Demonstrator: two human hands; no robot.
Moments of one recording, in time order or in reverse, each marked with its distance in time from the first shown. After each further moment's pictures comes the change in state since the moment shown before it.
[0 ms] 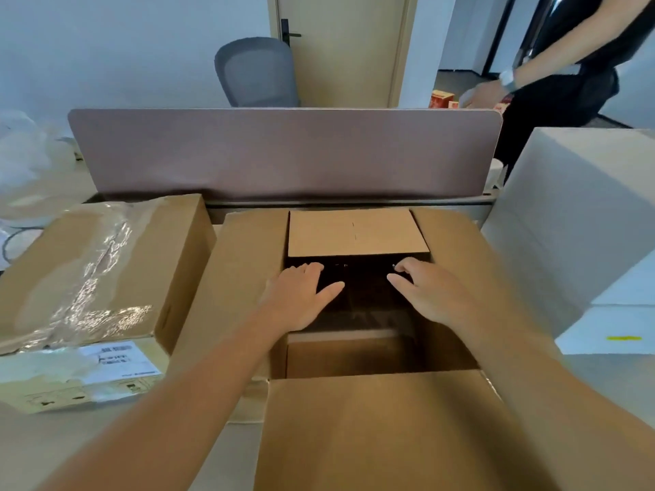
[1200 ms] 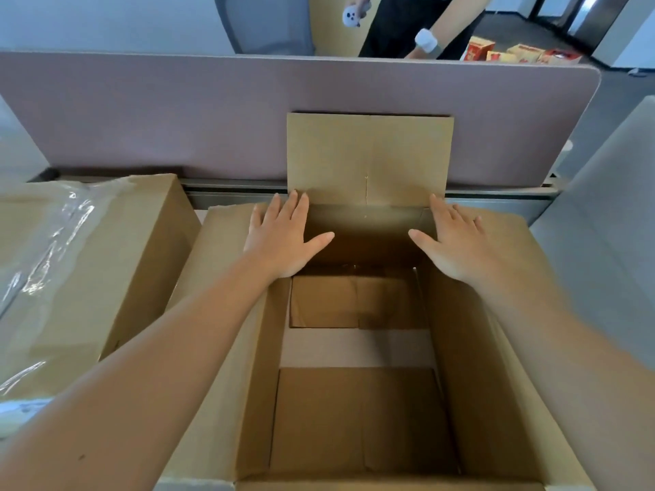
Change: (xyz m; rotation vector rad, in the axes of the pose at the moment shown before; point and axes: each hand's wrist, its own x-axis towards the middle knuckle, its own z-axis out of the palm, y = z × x) left_hand 0.126 -0.039 -0.015 0.177 0.094 -0.107; right_hand 0.131 0.034 -0.006 -0.138 0.007 0.066
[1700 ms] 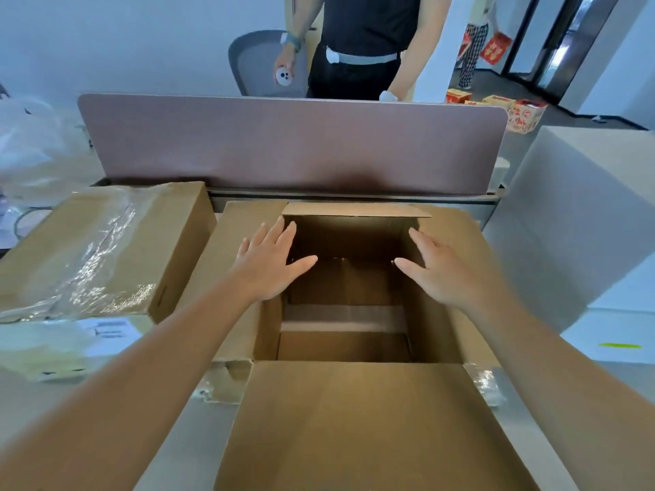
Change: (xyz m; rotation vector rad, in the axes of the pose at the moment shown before) left_hand -0.125 0.012 -0.017 -0.106 0.042 -0.009; right_hand -0.133 -0.008 -0.018 0.199 -0.005 -0.052
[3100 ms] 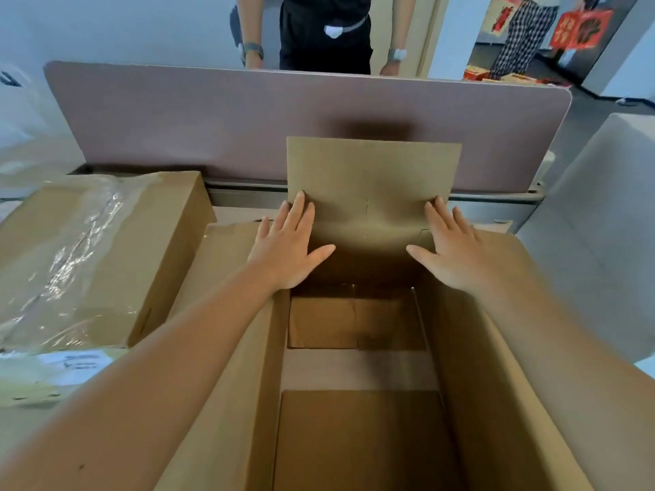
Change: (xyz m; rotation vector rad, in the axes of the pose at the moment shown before) left_hand 0.071 -0.015 0.017 0.087 0.004 0.065; right_hand 0.088 0.004 0.015 -0.235 0.018 -0.002
